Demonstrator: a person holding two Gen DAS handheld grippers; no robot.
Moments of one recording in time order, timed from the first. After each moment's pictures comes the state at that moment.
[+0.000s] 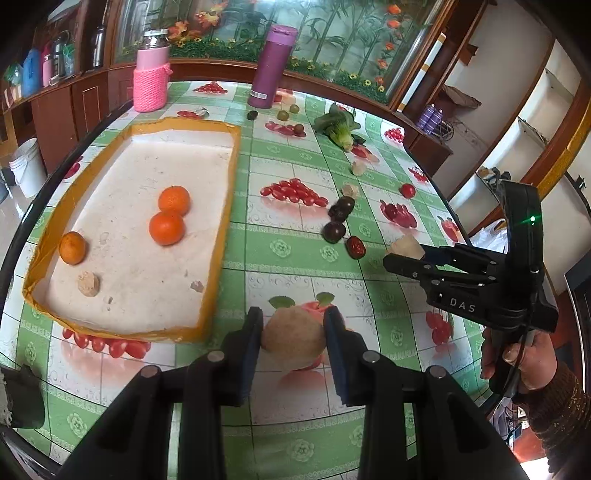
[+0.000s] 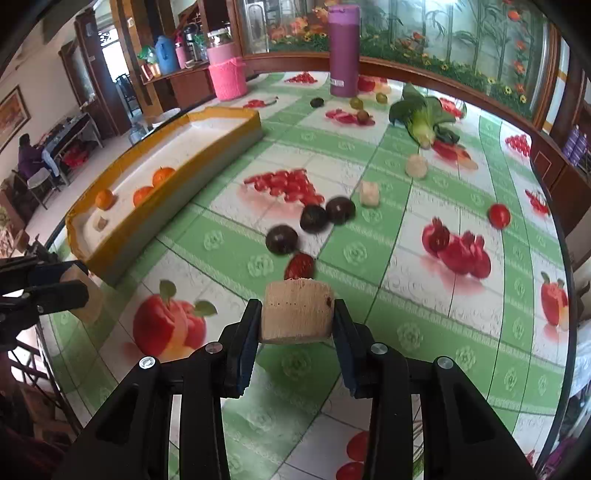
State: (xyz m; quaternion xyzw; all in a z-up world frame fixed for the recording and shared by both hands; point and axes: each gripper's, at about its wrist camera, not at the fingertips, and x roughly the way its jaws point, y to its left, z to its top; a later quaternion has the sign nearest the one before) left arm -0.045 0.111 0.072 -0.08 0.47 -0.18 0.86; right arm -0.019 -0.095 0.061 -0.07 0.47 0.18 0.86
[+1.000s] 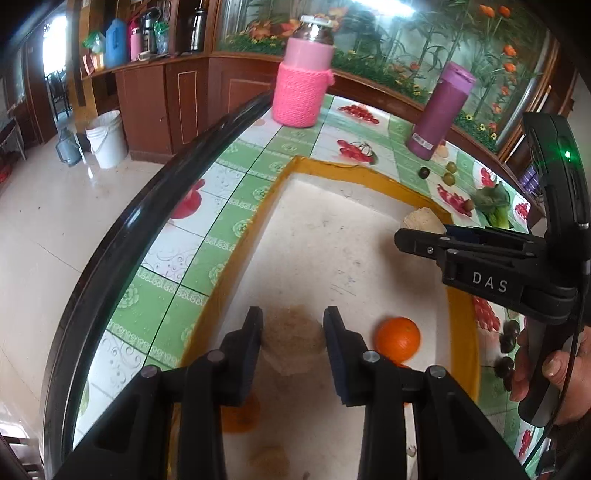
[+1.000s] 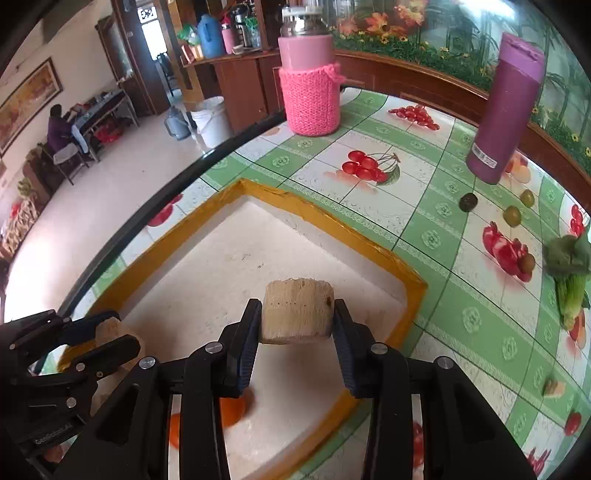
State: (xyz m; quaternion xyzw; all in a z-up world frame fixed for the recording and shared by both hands) left arm 0.096 0.237 0.033 -0.11 0.47 0.00 0.87; right arm 0.174 0.099 0.043 -0.10 0.48 0.26 0.83
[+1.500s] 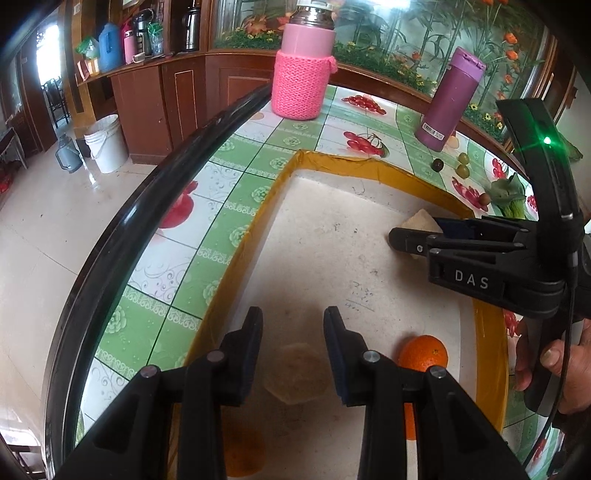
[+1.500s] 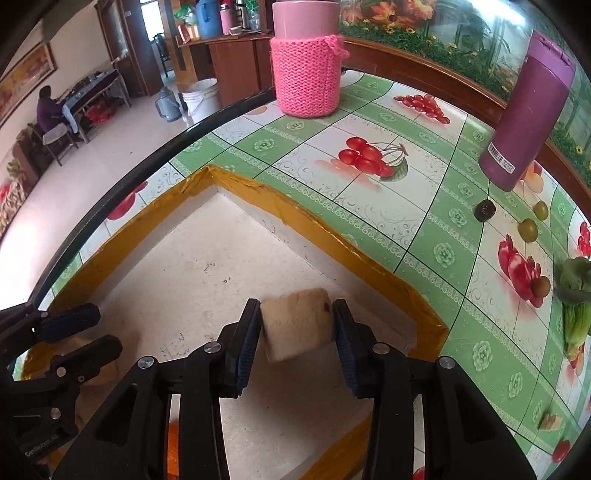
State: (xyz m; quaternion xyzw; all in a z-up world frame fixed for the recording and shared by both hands) left arm 0.113 0.234 0.022 -0.09 0.48 0.00 0.87; right arm 0.195 0.108 0.019 -0.14 0.49 0.25 0.82
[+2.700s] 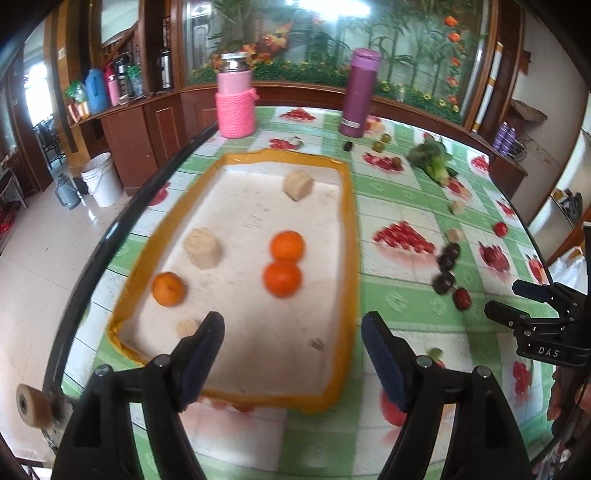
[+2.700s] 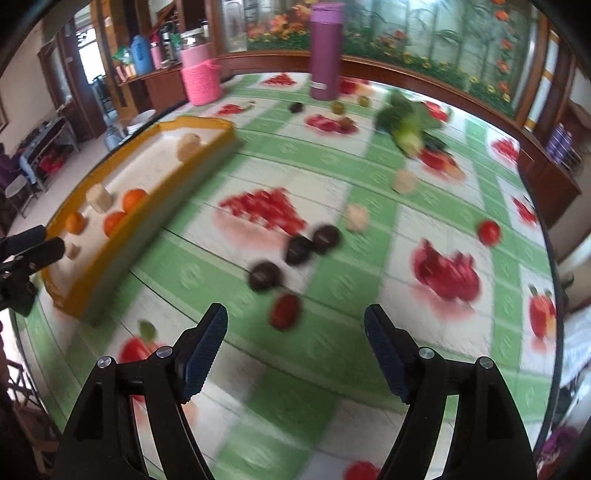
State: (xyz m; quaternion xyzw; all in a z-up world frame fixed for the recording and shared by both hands) left arm -0.015 0.141 0.071 -0.03 0.44 -0.03 0.90; right arm 0.000 -0.106 0.054 -0.07 0.48 0.11 0.87
